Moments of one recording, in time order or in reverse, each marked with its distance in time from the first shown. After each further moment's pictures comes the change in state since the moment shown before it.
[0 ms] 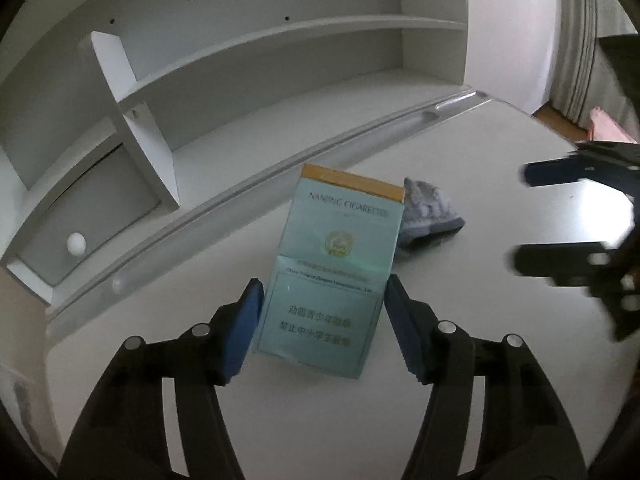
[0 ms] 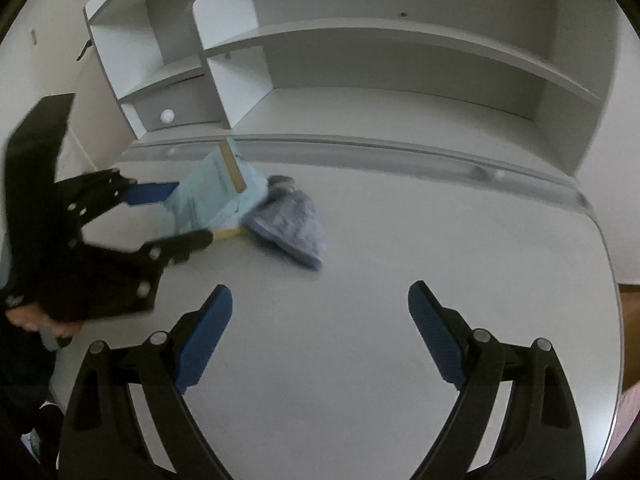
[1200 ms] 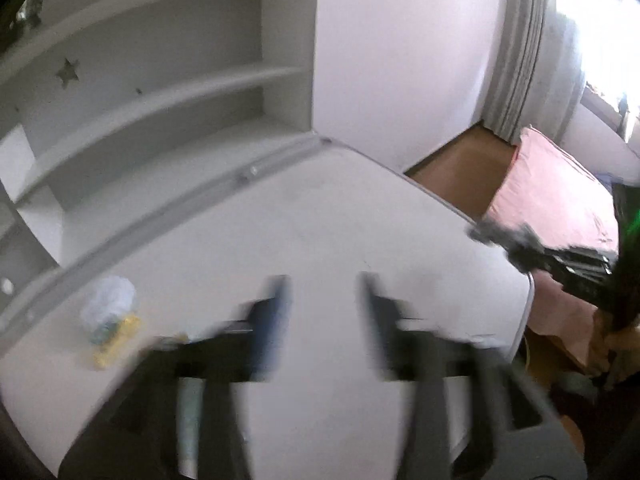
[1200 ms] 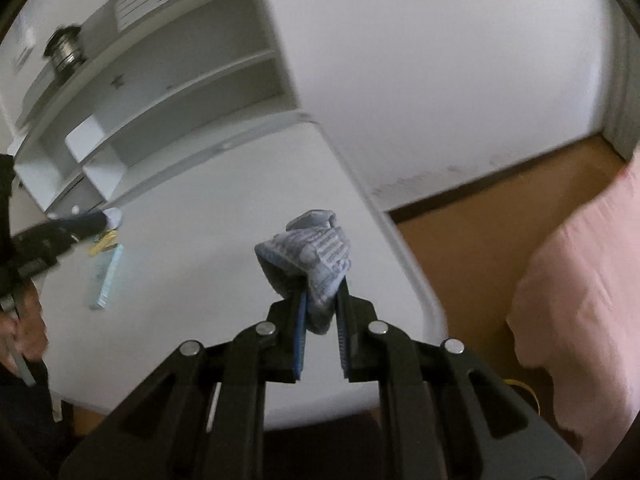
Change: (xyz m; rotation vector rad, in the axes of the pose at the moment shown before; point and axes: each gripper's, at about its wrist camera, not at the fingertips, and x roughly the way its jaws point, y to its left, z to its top) left arm -0.062 -0.173 0.056 0.033 -0.084 -0.235; right arm -0.183 -0.163 -0.200 0.497 -0.163 -0.273
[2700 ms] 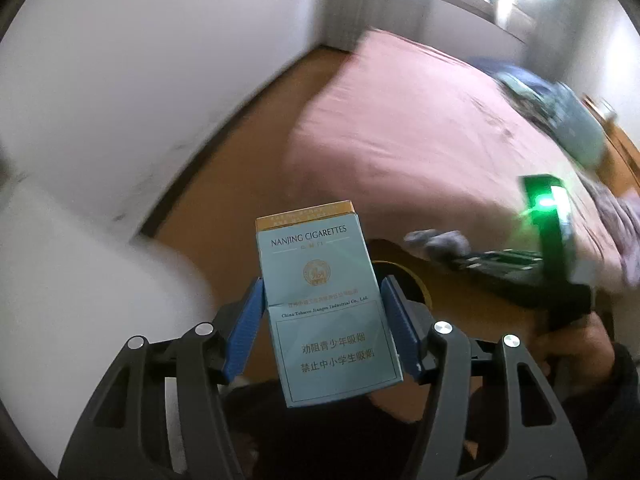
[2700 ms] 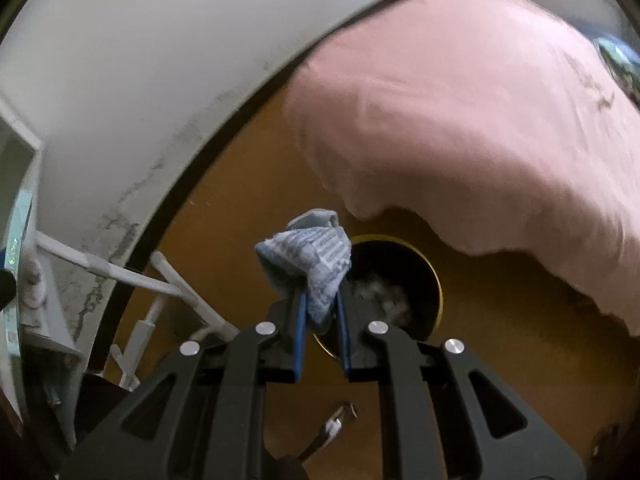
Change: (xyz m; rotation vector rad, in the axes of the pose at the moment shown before) left arm 0.119 -0.323 -0.030 0.403 0.215 -0.467; right arm -0.043 -0.249 -0.179 0.605 0.172 -0.423
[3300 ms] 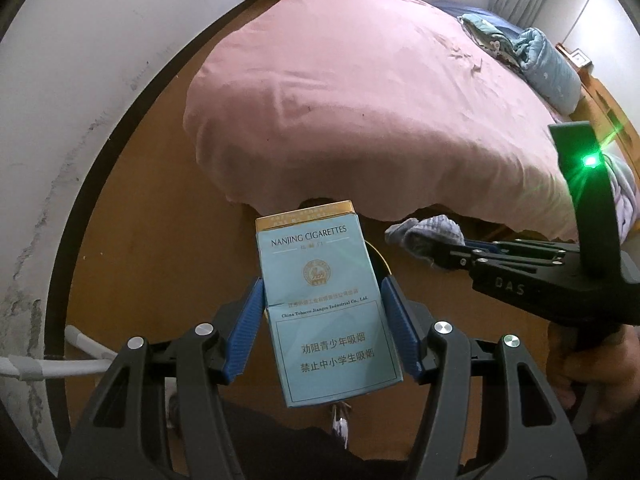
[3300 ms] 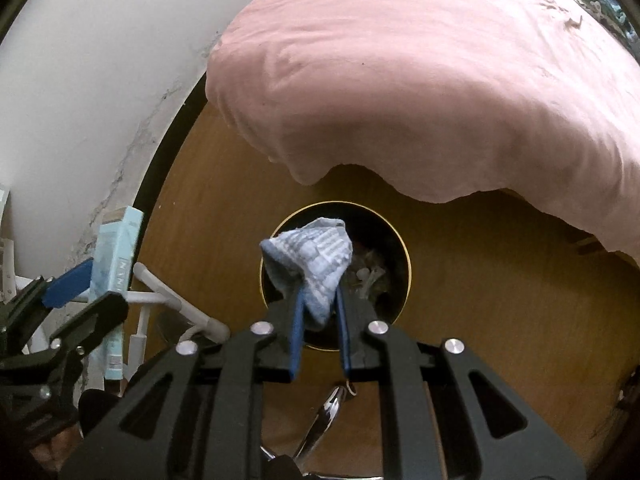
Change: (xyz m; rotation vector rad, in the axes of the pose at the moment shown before) left arm 0.153 -0.066 0.009 0.074 0.186 -0.118; right arm 0.039 -0.081 -0.002 0.190 0.092 -0.018
